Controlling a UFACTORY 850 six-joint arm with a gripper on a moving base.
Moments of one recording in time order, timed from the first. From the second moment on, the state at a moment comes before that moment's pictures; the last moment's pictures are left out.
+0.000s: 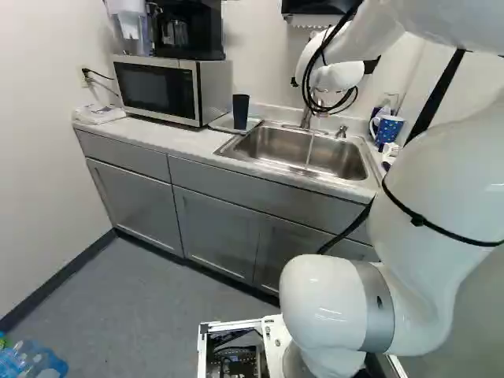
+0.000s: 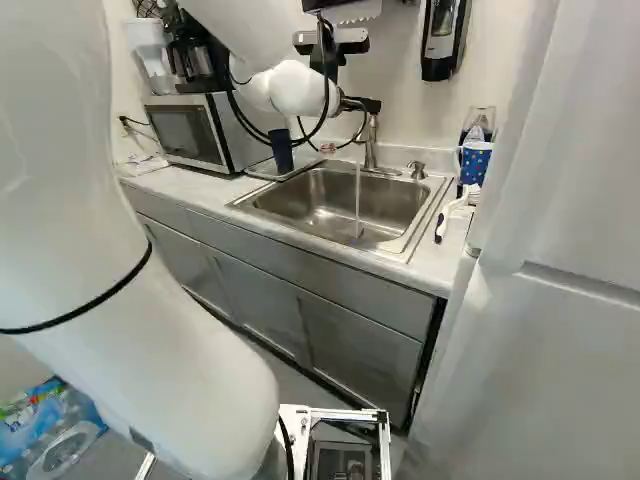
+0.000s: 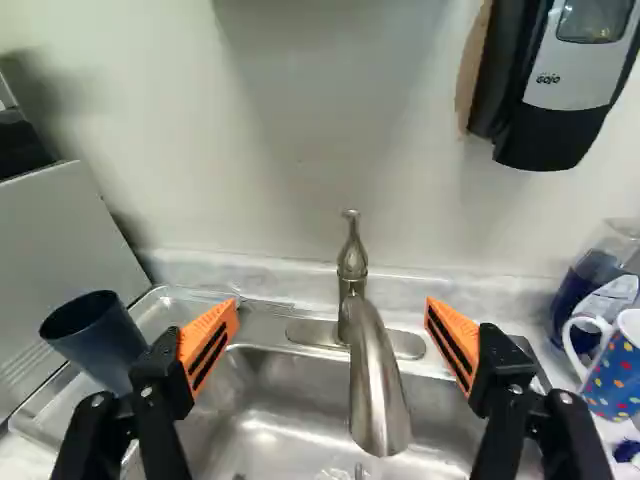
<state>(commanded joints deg) -14.8 3.1 -54.8 3.0 19.3 0.0</state>
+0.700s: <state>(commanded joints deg) -17.2 10.4 -48.0 3.0 -0.1 0.0</state>
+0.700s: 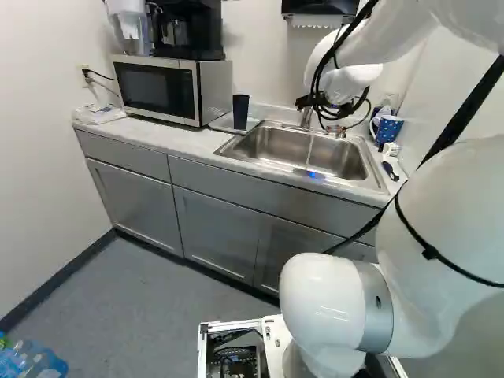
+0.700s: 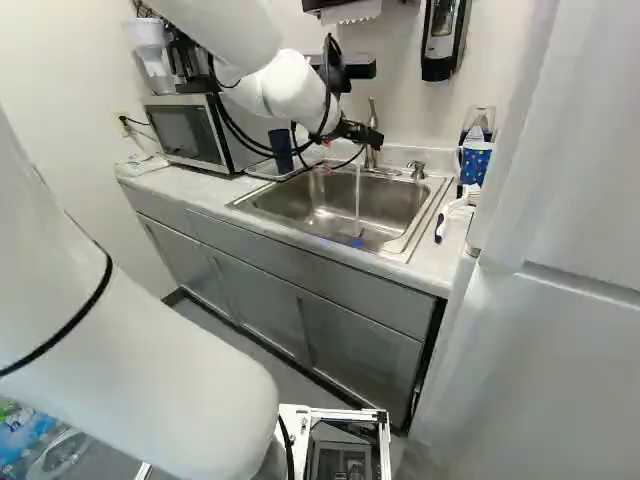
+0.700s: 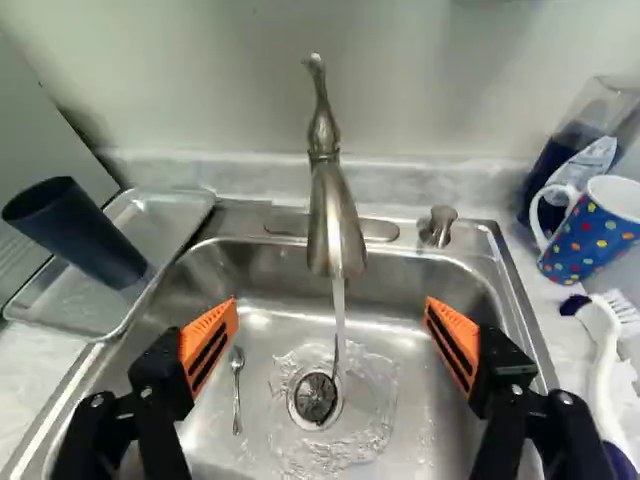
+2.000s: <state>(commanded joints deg) -15.0 13.3 -45.4 2.9 -7.9 0.0</state>
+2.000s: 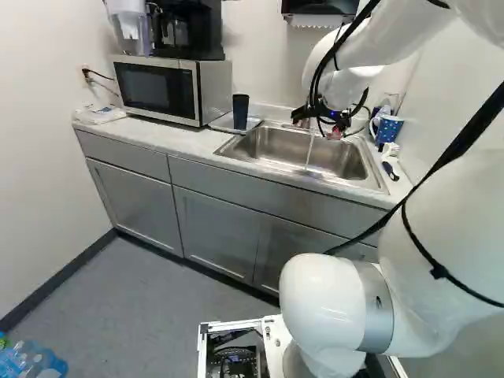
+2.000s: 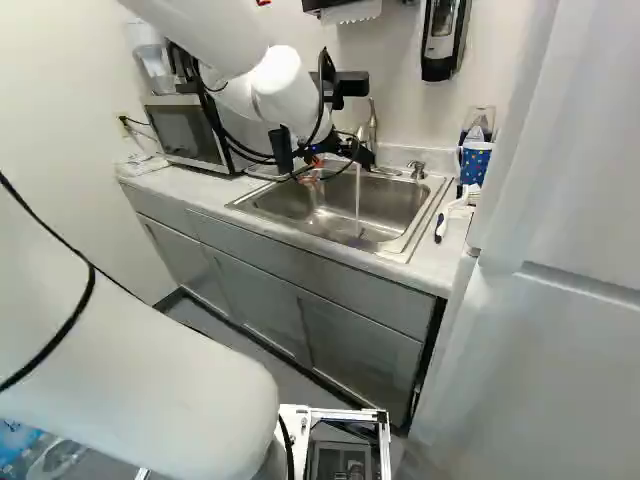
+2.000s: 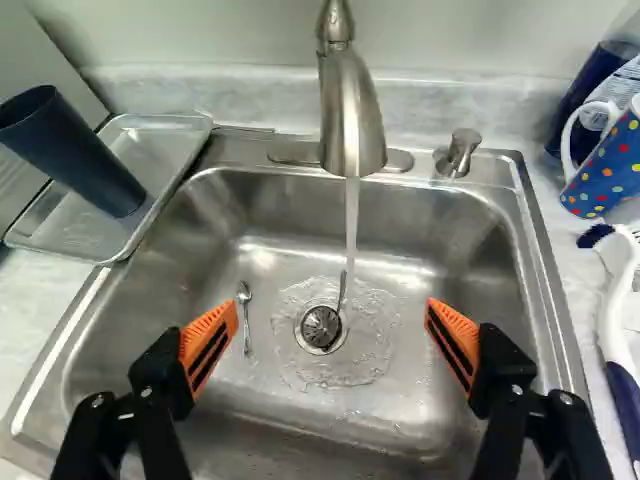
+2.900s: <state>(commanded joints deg) -5.7 10.1 -48.3 2.9 0.7 0.0</state>
